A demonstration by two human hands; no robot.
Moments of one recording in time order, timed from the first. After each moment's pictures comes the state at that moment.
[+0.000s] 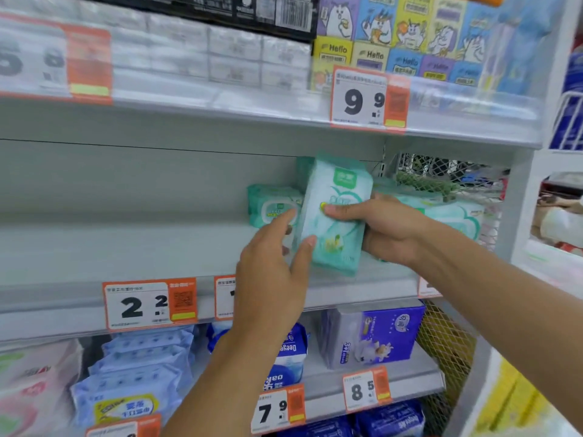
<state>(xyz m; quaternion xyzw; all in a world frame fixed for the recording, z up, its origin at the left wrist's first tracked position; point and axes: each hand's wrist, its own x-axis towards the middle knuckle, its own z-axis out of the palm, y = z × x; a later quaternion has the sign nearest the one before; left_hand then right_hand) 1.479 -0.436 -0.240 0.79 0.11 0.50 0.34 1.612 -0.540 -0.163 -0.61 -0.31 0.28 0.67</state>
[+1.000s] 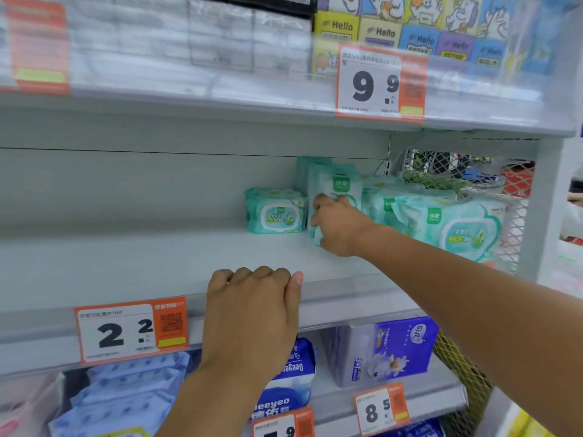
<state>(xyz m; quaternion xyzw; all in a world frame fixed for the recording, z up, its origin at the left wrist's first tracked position) 1.470 -0.415 -0.259 0.91 0.23 0.34 0.00 1.687 -0.458 -0.198 -0.86 -0.46 -0.19 -0.09</state>
